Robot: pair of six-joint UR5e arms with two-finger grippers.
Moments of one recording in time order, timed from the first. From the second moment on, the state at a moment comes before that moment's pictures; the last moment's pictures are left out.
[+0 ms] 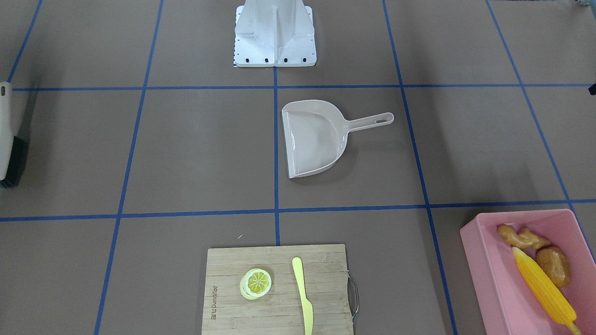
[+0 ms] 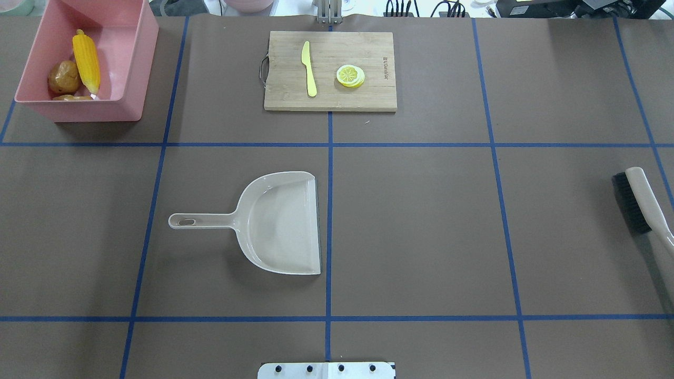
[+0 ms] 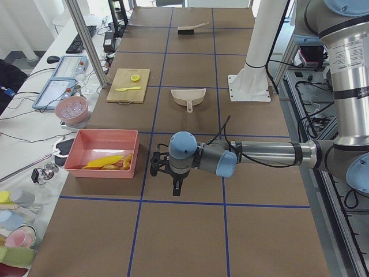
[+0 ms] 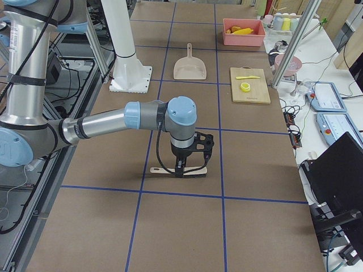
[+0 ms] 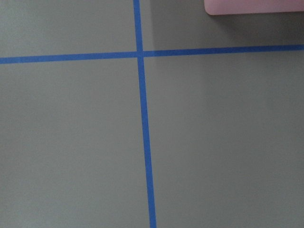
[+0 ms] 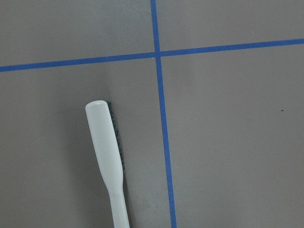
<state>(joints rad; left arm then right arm) -1.55 -1.32 -1.79 -1.69 -2.42 0.03 1.63 -1.76 2.02 -1.86 2.31 0.05</state>
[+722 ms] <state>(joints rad) -1.66 -1.32 -1.79 -1.62 -2.41 0.13 1.63 -1.75 2.01 -1.86 2.30 0.05</state>
